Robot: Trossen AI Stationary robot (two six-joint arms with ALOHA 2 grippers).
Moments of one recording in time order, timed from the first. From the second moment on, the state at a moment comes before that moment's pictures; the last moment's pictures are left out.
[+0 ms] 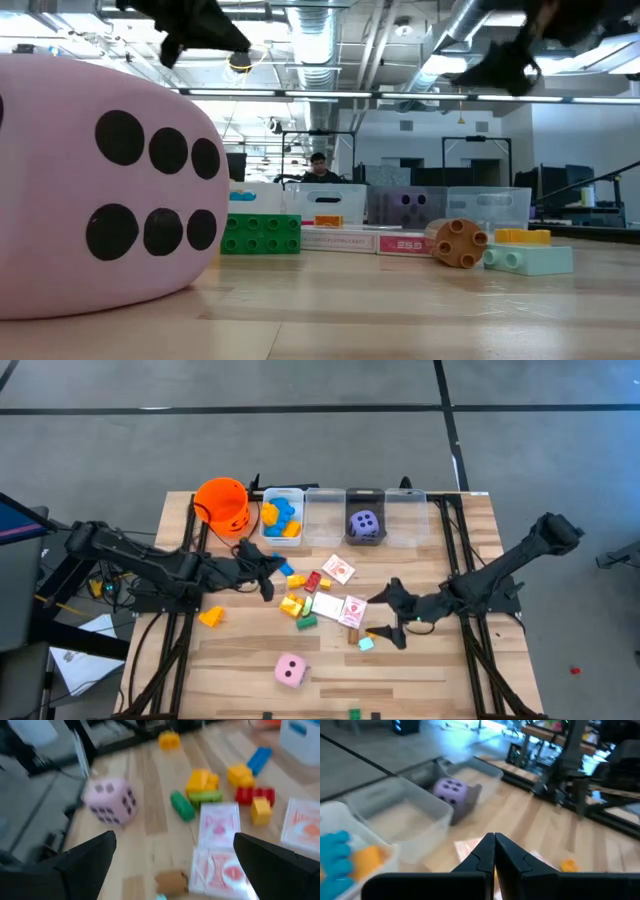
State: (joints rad) left arm -0.26 1.06 0.70 -0.03 -0.68 -0.45; right arm 0.52 1.17 0.57 0.10 0.43 0.52
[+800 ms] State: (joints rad) left arm -0.20 1.23 0.70 0.40 -0.60 -0.26; right arm 0.46 1.66 0.68 0.22 -0.02 0.79
